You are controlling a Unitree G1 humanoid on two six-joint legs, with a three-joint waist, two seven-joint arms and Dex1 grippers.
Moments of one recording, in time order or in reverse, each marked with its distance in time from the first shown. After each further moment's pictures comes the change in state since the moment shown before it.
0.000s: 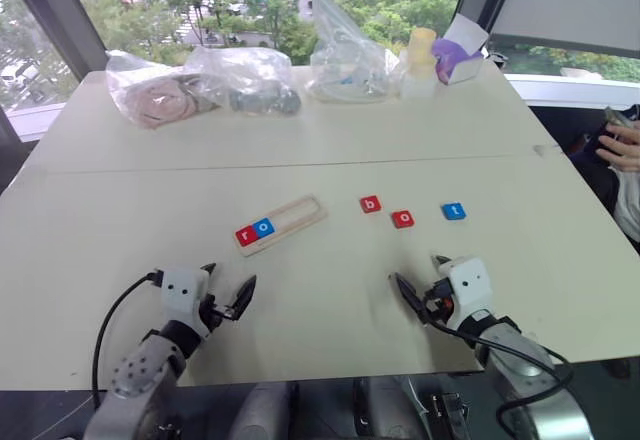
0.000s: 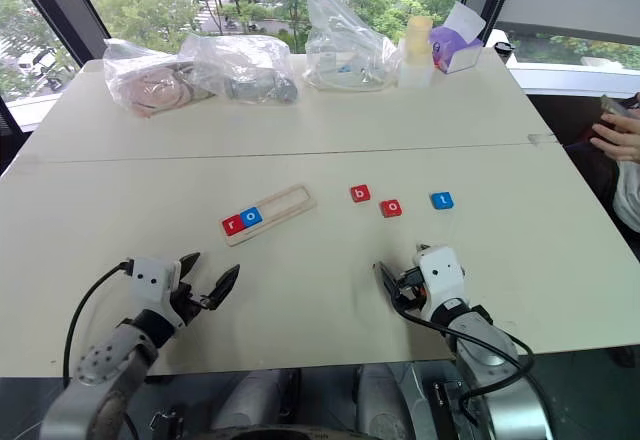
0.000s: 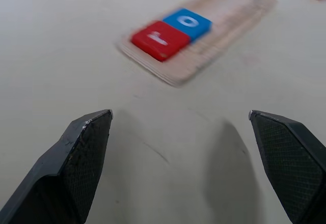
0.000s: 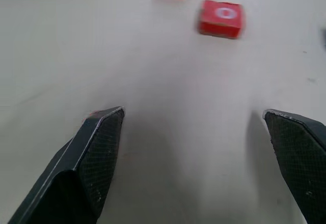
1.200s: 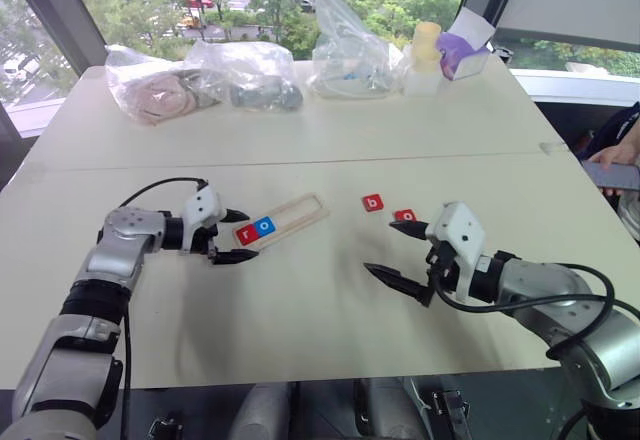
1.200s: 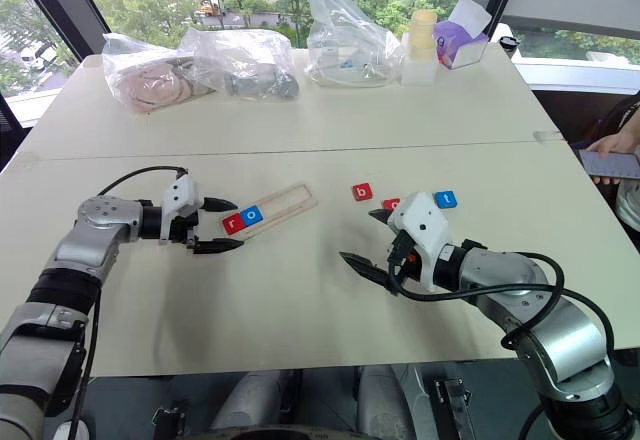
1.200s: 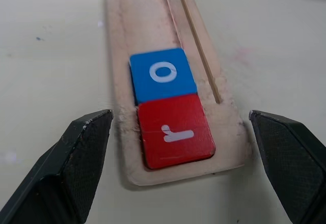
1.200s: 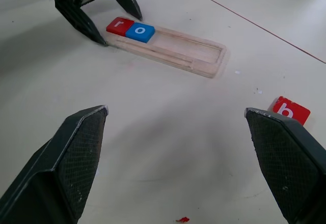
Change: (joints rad) left arm -0.872 0.269 -0.254 1.040 0.176 -0.383 -0.826; right arm -0.365 -0.276 -0.014 -0.137 0.356 0.305 0.210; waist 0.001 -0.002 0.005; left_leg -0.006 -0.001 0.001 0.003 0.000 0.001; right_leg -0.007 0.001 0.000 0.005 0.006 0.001
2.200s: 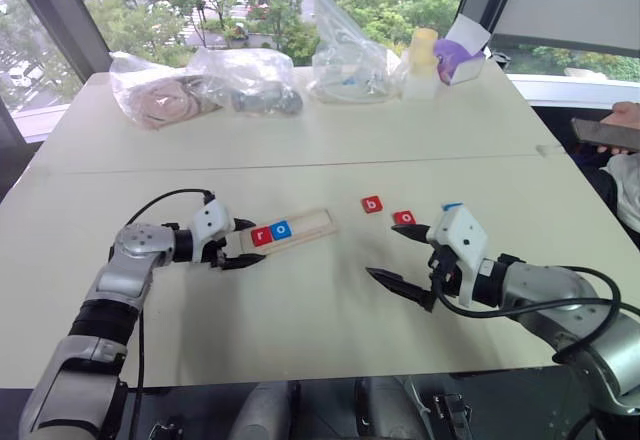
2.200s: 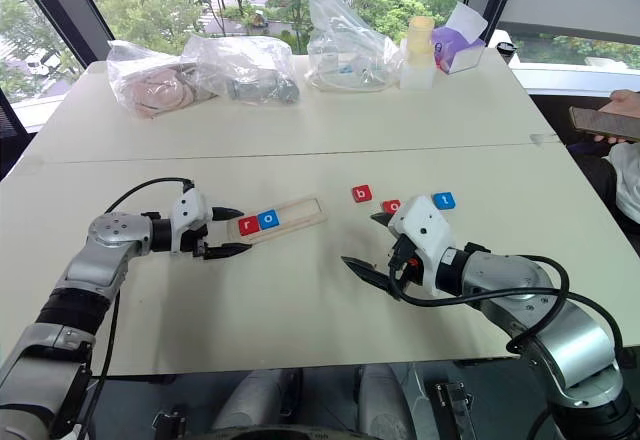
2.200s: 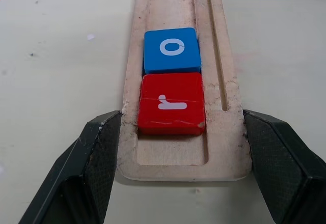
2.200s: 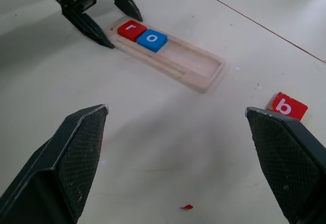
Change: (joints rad) left arm 0.160 -0.021 0.007 -0.201 0.019 -0.019 0.059; right arm 0.010 -0.037 -0.009 -0.032 0.022 0.023 -0.011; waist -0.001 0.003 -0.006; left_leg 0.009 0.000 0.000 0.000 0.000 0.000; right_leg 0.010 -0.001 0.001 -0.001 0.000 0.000
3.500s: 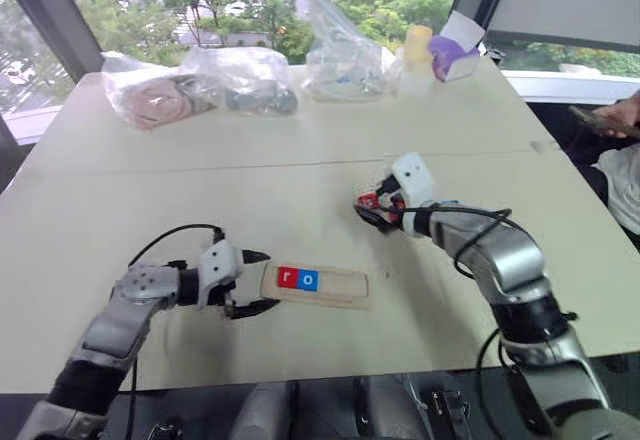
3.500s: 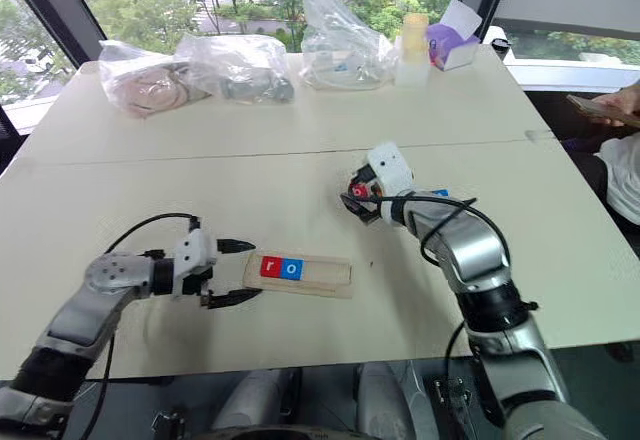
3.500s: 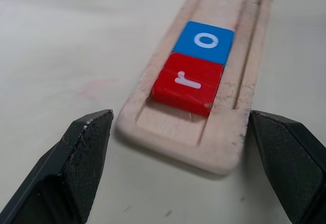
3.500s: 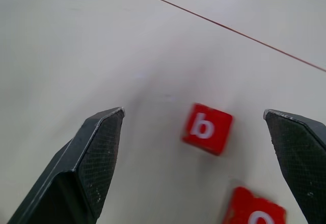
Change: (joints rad) left arm 0.309 0.060 0.051 -0.426 -0.089 0.114 0.100; right arm -0.493 0.318 0.215 0.604 -0.288 0.136 -0.300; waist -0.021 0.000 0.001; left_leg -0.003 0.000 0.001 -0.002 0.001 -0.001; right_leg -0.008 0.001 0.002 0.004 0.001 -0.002
